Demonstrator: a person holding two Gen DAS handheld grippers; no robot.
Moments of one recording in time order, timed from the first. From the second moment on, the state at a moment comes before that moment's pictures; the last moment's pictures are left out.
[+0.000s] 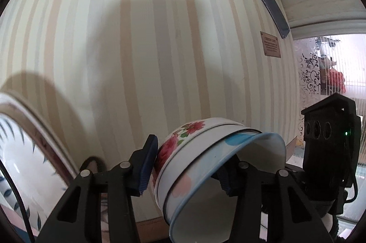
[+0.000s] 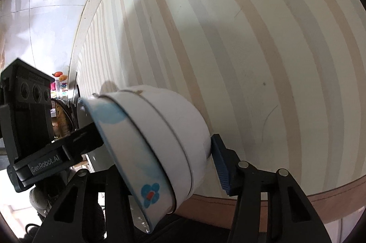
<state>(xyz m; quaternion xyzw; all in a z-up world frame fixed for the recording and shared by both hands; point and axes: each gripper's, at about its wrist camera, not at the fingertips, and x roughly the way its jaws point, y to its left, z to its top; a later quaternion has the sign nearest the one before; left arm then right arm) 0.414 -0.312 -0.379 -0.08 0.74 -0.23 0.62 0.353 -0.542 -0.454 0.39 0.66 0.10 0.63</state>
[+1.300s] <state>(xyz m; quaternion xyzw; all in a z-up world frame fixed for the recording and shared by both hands) 0.421 -0.105 -0.361 -0.14 0.74 -0.16 0.64 0.416 -0.324 -0.423 0.33 0.72 0.15 0.59</state>
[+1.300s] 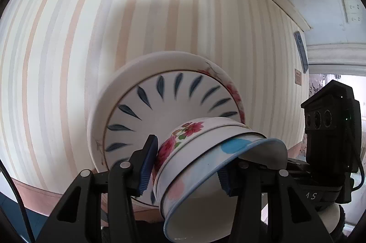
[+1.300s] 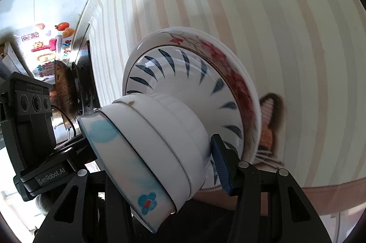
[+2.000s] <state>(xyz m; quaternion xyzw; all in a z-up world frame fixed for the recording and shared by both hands) 0.437 -0.091 -0.370 -0.14 0.74 -0.16 0.64 0.440 -0.303 -0.432 0.32 0.73 0.16 0.59</state>
